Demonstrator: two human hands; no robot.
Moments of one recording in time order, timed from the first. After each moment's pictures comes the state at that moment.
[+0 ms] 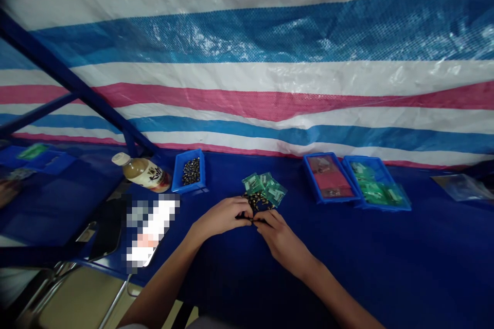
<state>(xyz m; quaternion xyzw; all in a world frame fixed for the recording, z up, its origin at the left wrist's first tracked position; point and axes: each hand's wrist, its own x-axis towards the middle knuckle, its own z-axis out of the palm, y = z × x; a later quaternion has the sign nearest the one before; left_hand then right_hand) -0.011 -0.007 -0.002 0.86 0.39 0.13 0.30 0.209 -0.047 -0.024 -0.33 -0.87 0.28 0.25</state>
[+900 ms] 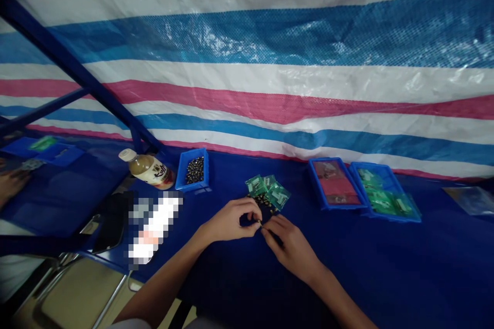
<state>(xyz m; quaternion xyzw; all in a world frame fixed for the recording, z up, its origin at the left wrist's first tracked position) 0.004 -0.020 0.013 0.81 0.39 0.27 0.34 0.217 -0.045 -0.012 -0.38 -0.83 0.34 0.25</state>
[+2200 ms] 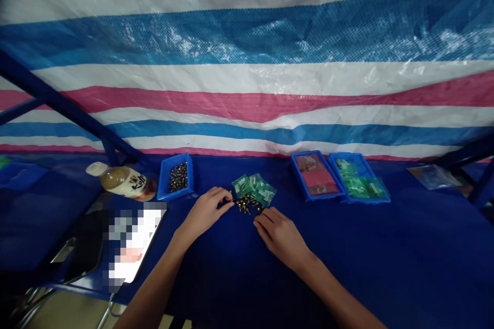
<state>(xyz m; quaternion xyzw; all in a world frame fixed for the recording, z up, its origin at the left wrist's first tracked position) -0.023 0.000 0.002 0.82 0.51 0.18 0.20 0.222 -0.040 -0.020 -0.41 -0.85 0.21 0.24</state>
